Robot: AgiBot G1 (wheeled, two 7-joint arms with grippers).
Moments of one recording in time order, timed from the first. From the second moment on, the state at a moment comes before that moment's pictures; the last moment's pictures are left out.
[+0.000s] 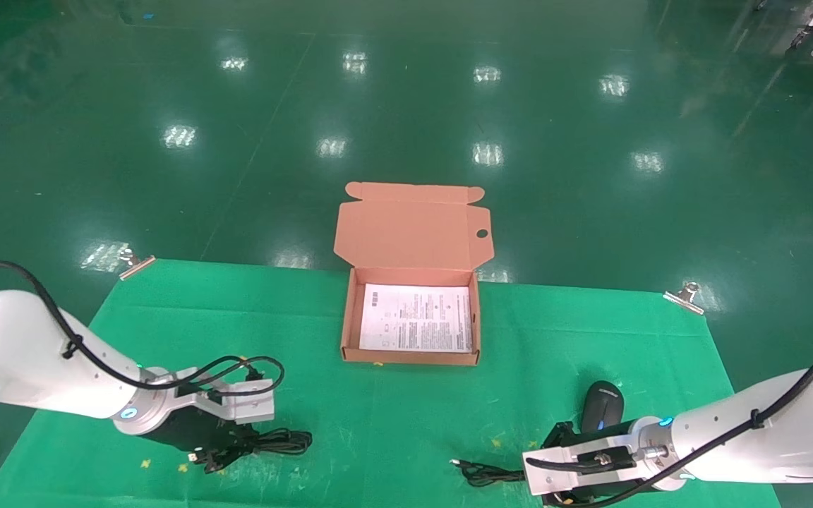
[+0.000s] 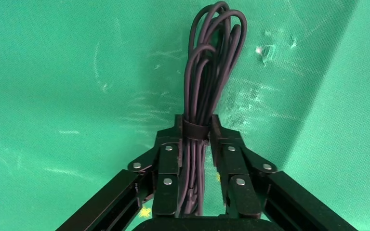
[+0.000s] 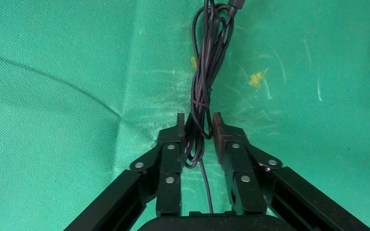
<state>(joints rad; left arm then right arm) -1.49 1.14 0.91 -0.56 1.94 1.16 -0.17 1.29 -1.03 -0.73 0.82 -1.93 -1.16 -0.21</state>
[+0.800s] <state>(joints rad) -1.57 1.03 0.88 -0.79 1.97 1.18 -0.21 1.41 -0.94 -0.61 0.85 -1.80 -1.13 -0.16</state>
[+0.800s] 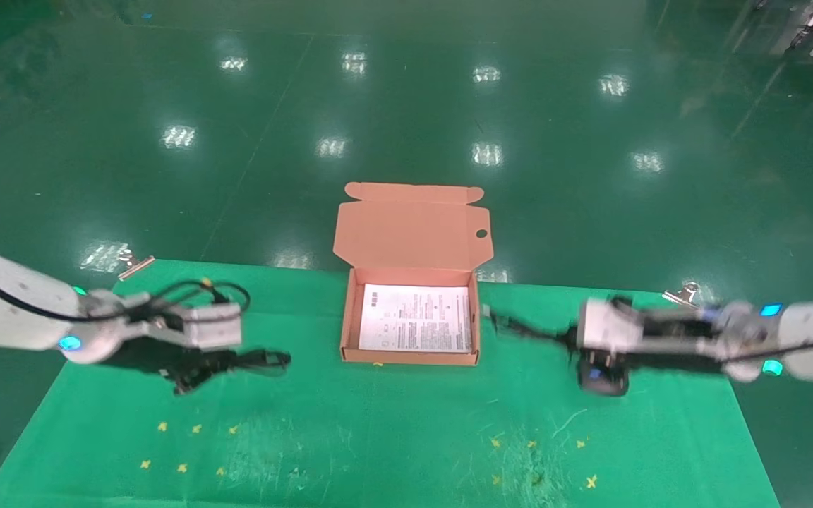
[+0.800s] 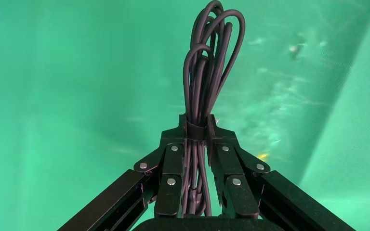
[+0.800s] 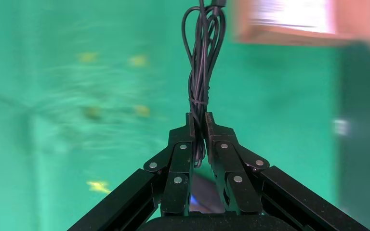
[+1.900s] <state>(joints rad) -1.76 1.10 0.86 -1.00 2.24 0.95 -0.36 1.81 -1.23 -0.48 0.55 -1.61 -1.04 -0.45</state>
